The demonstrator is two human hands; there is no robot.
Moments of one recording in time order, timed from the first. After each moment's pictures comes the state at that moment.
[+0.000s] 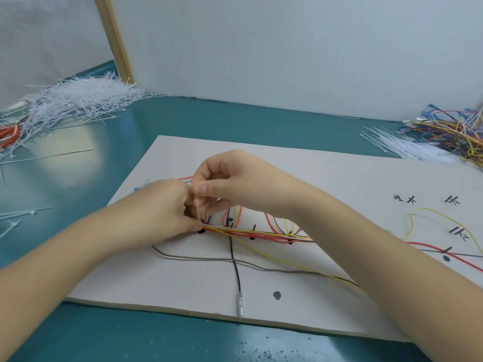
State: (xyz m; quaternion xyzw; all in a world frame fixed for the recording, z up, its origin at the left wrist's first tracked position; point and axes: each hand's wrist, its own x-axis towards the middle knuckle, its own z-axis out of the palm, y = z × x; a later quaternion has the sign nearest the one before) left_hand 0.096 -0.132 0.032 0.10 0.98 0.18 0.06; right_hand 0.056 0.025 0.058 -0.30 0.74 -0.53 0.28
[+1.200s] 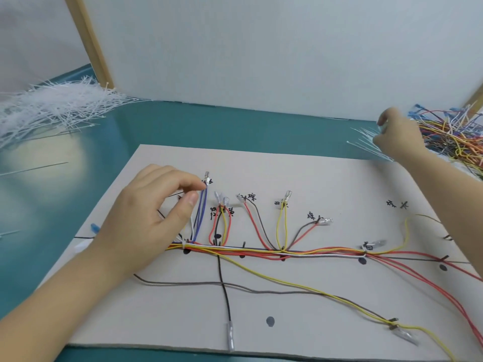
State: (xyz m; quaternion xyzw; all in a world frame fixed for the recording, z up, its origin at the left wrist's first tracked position) left_hand 0.094 -0.120 0.023 0.18 0.90 0.31 -0.25; right_hand -0.139 0.270 0.018 0.08 0.97 -0.16 -0.19
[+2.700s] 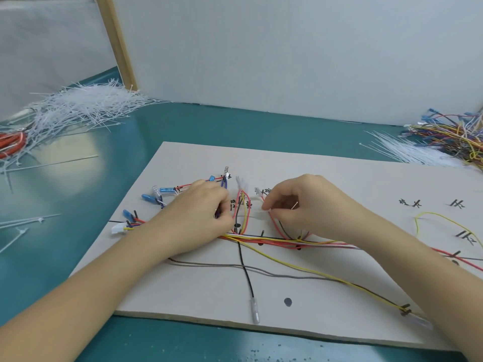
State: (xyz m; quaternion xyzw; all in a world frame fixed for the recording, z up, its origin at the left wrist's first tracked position) left_hand 0.080 -0.109 0.008 0.15 0.97 0.19 -0.05; right_hand 0.051 0.093 0.037 -0.29 0.91 -0.28 0.07
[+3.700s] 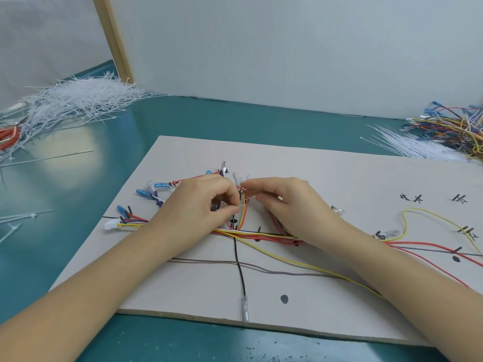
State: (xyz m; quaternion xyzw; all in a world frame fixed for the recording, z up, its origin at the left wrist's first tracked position) left_hand 0.088 -0.101 0.010 0.17 0.92 0.34 -0.13; right_hand 0.049 0.077 0.009 -0.30 0.88 -0.36 0.03
